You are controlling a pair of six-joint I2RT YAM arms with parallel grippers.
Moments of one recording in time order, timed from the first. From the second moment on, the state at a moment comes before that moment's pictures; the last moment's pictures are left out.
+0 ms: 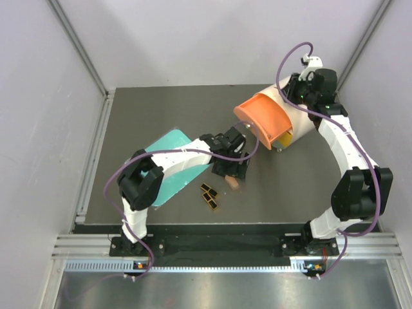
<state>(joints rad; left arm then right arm) -0.87 1.92 1.48 -0.66 0.12 -0.53 0.06 1.57 1.39 -0.18 -0.28 0.13</state>
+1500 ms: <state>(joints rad) -0.92 2.07 1.53 -0.84 -0.05 -1.18 0.06 1.48 1.28 -0.13 -0.36 0.16</state>
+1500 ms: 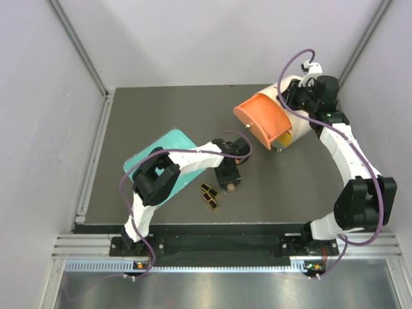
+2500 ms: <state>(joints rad) -0.91 1.72 1.60 -0.95 -0.31 -1.02 0.06 1.47 1.27 -0.12 -0.37 0.16</state>
